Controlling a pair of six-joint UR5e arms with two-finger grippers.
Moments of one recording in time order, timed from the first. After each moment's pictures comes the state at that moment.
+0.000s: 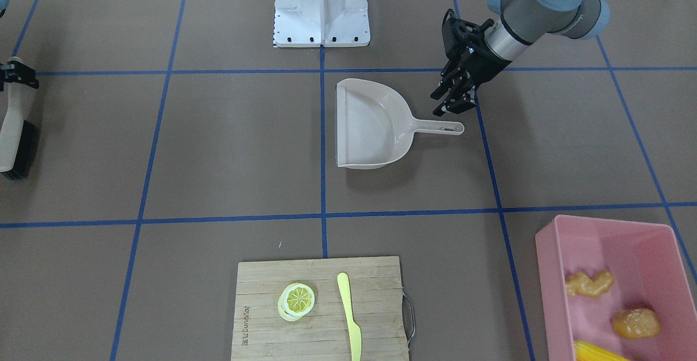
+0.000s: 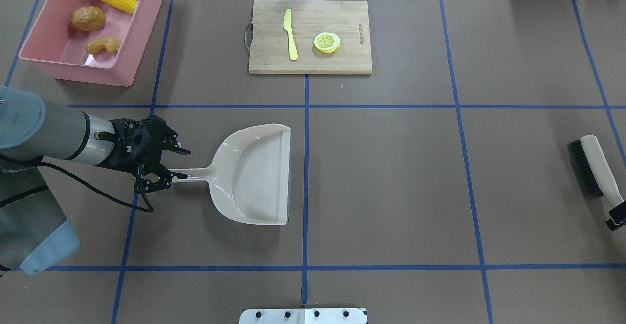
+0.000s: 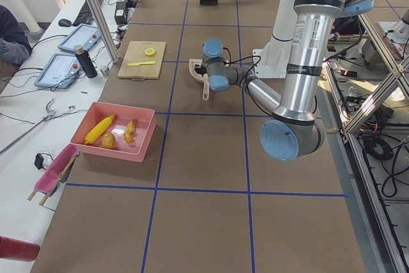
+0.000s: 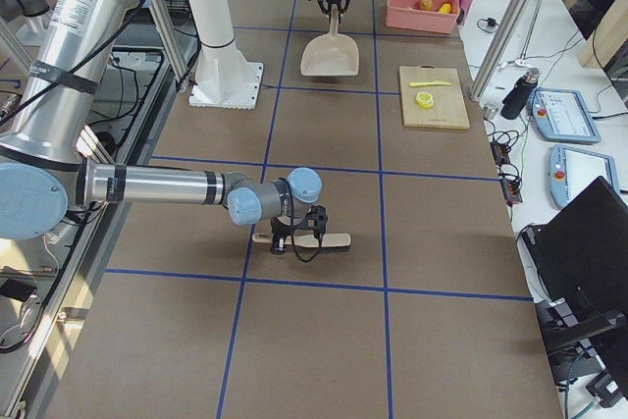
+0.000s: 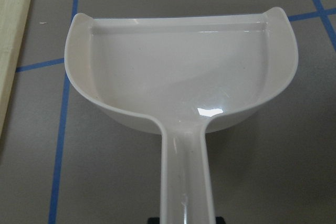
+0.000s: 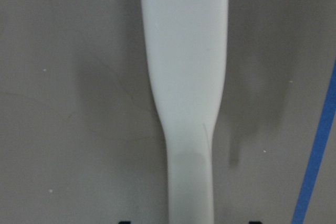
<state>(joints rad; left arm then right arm) -0.66 -1.74 -1.90 -2.26 -2.08 0.31 1.03 -1.93 1.80 -1.29 2.38 0.42</state>
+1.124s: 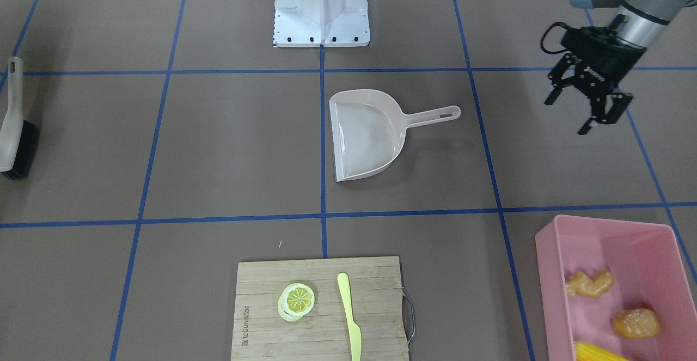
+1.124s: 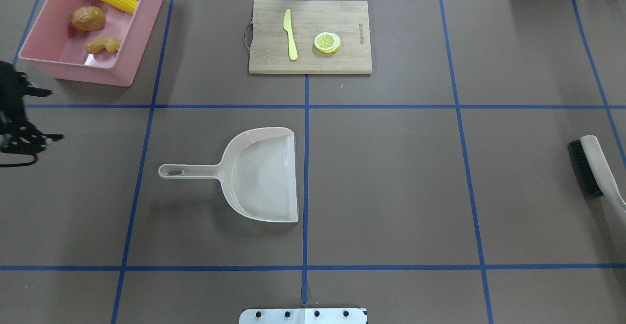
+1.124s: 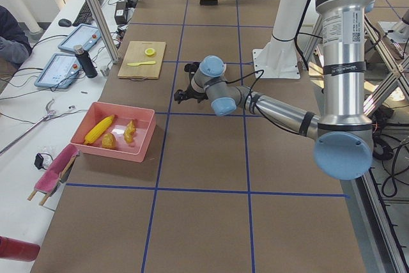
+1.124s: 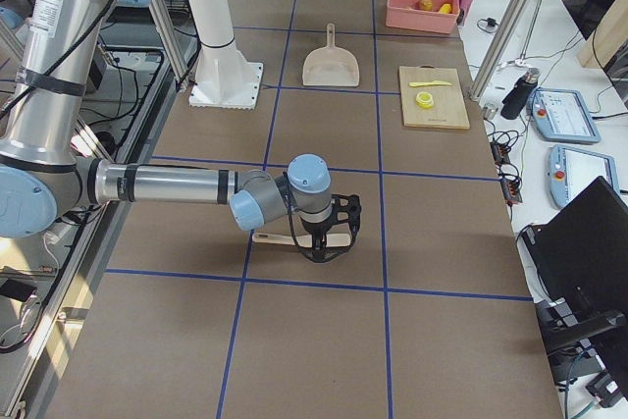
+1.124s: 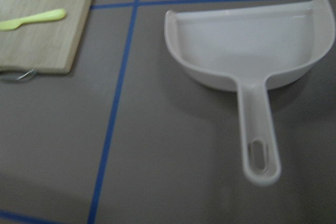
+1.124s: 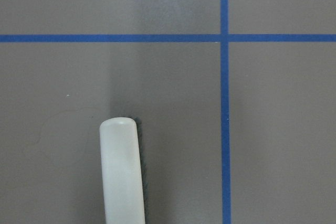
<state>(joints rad) -1.06 -1.42 -1.95 -2.26 -2.06 0.25 1.36 -1.85 1.80 -1.14 2.27 0.43</state>
